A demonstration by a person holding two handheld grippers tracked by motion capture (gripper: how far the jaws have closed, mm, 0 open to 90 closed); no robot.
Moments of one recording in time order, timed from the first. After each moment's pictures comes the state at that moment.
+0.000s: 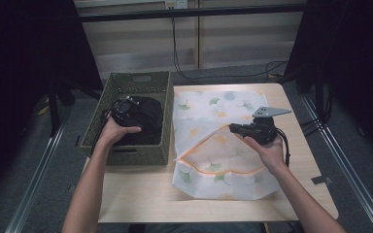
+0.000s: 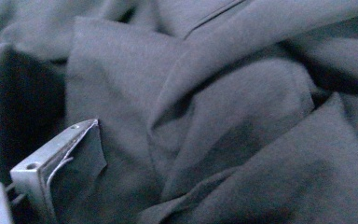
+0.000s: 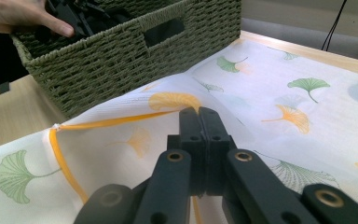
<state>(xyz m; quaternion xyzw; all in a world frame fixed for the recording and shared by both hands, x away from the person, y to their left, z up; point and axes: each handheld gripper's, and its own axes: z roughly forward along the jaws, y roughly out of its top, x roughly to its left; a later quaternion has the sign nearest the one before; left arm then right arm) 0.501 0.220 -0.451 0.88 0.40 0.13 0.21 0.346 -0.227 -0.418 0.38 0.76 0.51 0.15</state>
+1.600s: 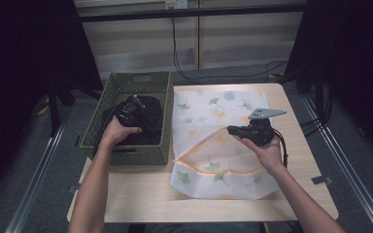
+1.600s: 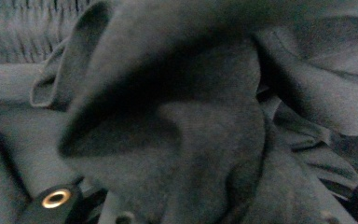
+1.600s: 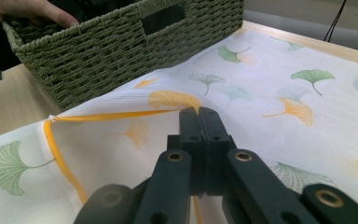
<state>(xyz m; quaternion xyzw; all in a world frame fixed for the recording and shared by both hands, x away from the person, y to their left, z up) 0.504 0.205 -0.447 0.90 0.41 0.00 0.14 0.349 -0.221 -0.425 0.38 0.77 0.49 0.15</state>
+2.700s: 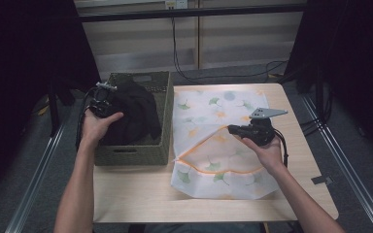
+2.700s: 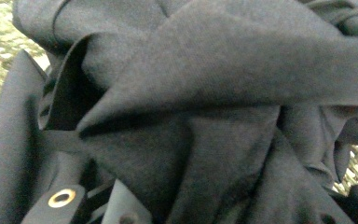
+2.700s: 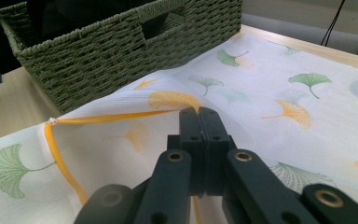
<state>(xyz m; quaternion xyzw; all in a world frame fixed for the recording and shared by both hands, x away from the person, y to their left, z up) 0.471 0.259 -0.368 0.83 0.41 0.12 0.35 0.347 -0.222 -0.422 0.38 0.77 0.50 0.15</state>
